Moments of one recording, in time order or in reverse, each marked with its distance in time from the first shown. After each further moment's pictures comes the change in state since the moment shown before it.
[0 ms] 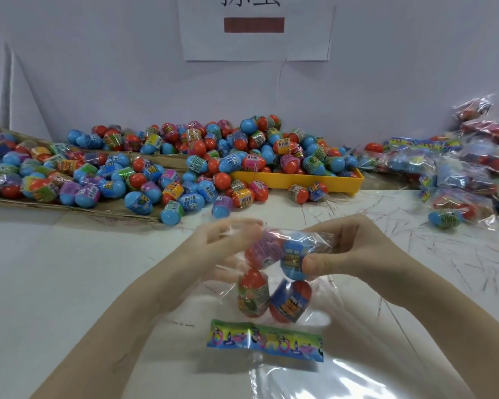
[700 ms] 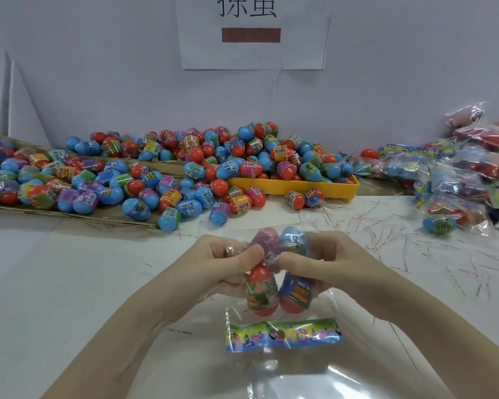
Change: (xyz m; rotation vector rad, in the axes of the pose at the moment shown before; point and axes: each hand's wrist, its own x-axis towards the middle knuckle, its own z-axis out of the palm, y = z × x) left_hand -0.006 0.004 0.012 -0.075 -0.121 0.026; right_hand 0.003 0.002 0.015 -0.093 0.063 0.160
